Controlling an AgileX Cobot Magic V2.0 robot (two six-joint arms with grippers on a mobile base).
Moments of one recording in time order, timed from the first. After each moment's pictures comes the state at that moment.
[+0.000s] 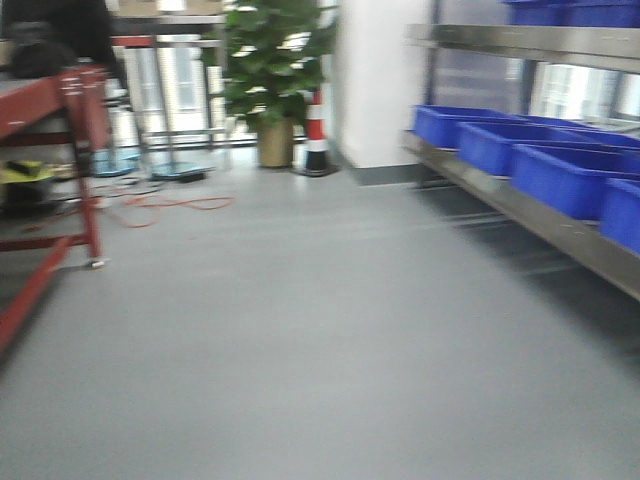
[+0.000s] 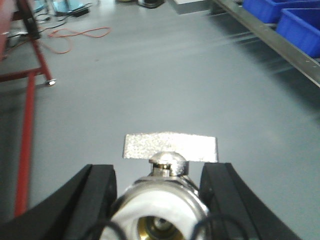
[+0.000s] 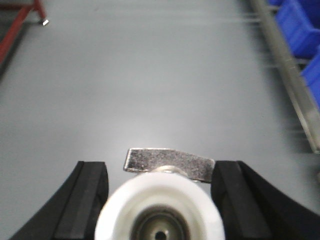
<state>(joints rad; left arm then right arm) 0.10 1.21 -1.56 -0.17 0.89 0.21 0.01 1.32 -1.60 0.28 0.93 -0.27</state>
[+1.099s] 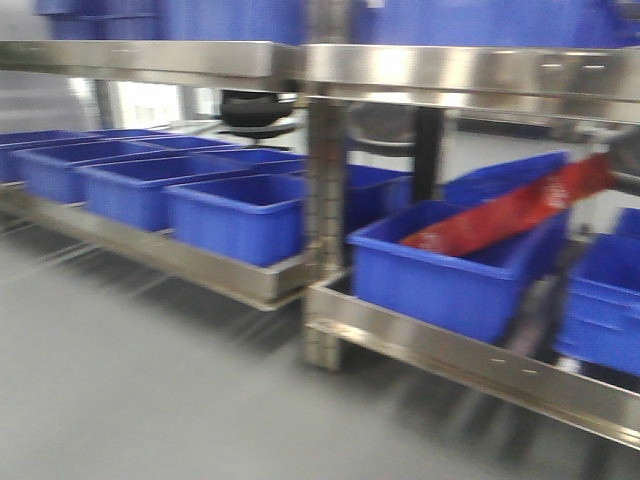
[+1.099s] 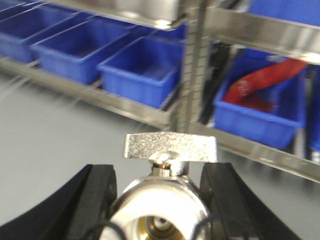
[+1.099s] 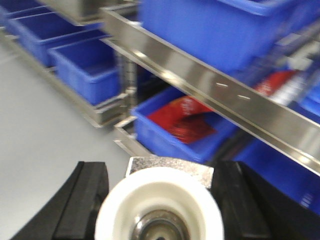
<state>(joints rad) 0.10 1.21 -1.56 -0.17 0.89 0.21 0.01 1.32 -1.60 0.28 0.81 -0.27</state>
